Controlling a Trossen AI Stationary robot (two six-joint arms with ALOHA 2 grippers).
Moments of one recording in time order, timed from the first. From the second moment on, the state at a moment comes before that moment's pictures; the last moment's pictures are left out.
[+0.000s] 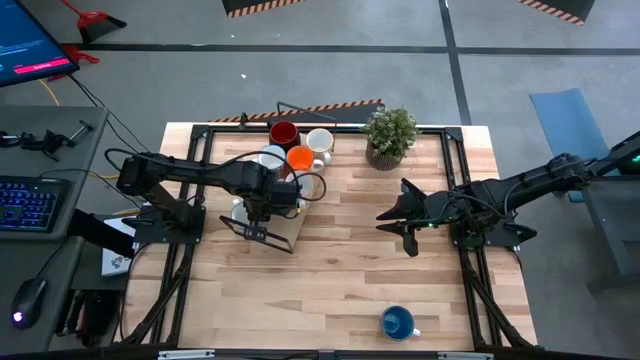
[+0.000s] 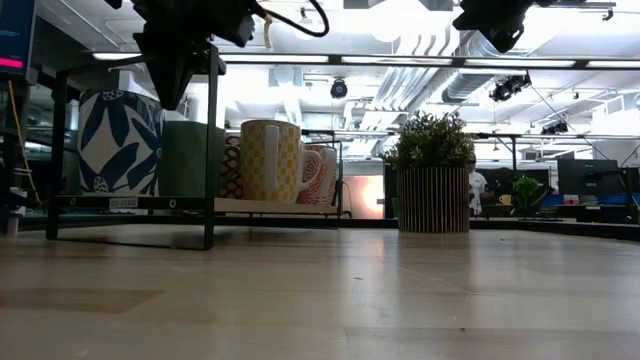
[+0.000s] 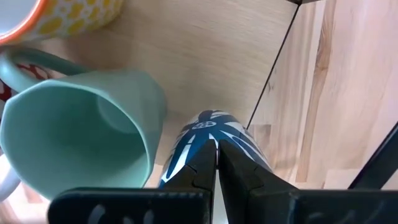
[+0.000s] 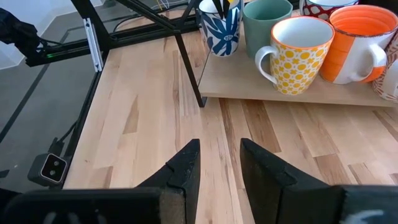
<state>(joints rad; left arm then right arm) -0.04 1.61 1.42 -1.39 -0.04 0.02 0.31 0.96 0.80 -0.36 0.24 0.34</state>
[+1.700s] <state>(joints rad) -0.71 1.55 1.42 -0.91 -0.02 -0.90 0.67 1.19 0.80 -0.67 -0.07 0.77</state>
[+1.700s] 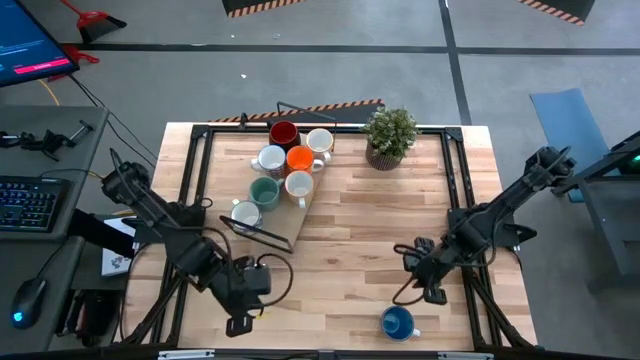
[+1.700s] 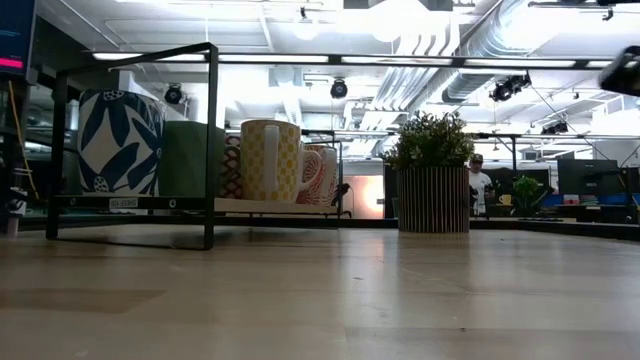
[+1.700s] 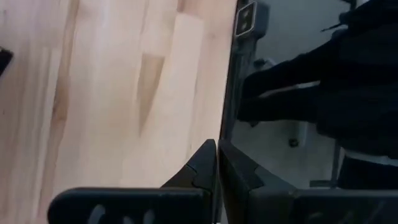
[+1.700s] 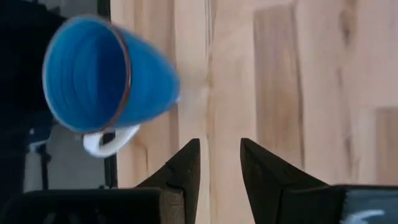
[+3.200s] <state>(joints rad) -0.74 1.60 1.42 -0.98 -0.16 -1.02 0.88 1.42 0.80 -0.30 -0.05 1.12</state>
